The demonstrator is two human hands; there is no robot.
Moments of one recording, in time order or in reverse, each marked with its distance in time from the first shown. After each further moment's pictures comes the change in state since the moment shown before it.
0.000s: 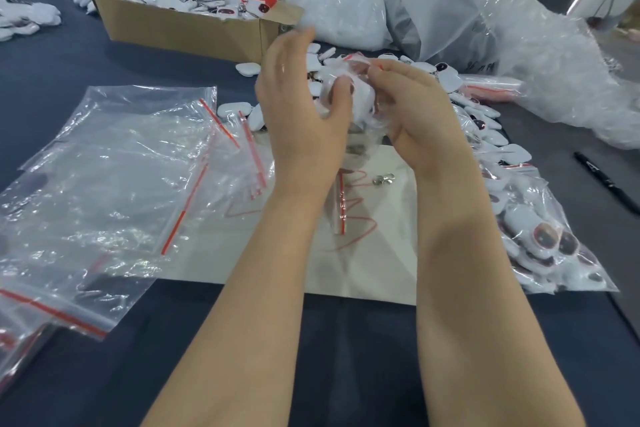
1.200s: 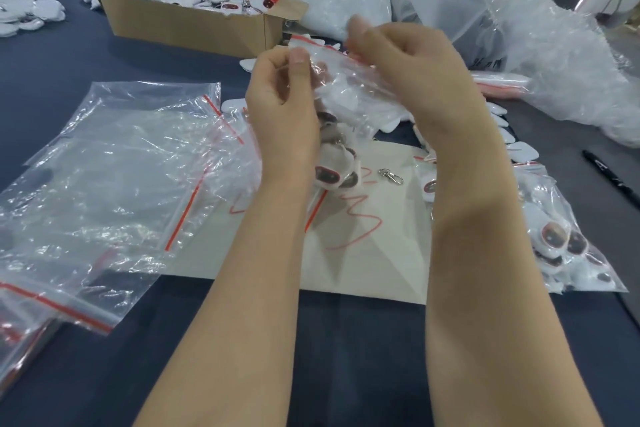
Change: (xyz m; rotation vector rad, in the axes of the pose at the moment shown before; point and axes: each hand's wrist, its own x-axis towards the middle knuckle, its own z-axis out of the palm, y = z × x) left_hand 0.009 -0.004 -0.009 -0.515 0.135 -0.346; right_hand -0.014 -0.029 0.008 -0.603 -0.043 -0.276
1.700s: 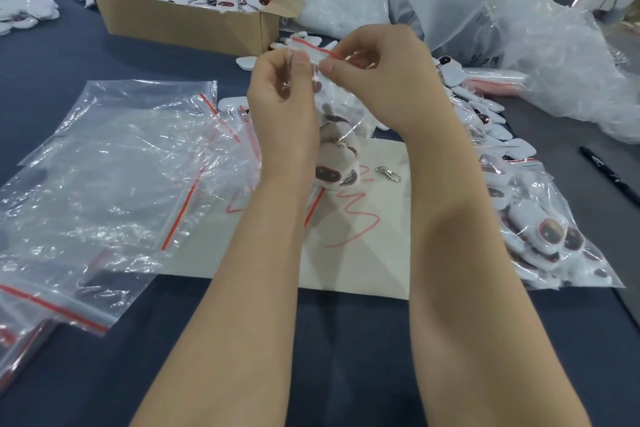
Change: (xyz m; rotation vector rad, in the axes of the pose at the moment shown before) left_hand 0.000 -0.002 0.003 0.008 0.010 -0.085; right_hand 0.001 -0.005 0.016 -0.327 0.025 -0.062
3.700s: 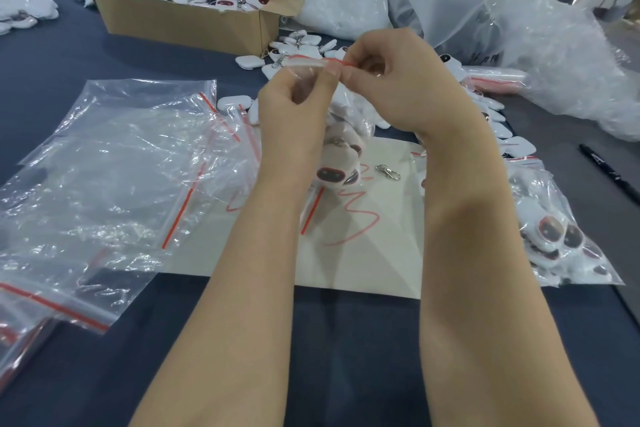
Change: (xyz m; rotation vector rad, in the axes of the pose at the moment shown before) left_hand -0.003 0.001 -0.002 0.113 -0.139 -0.066; right_hand 0.002 0.011 -0.009 -0.072 -0.123 -0.076
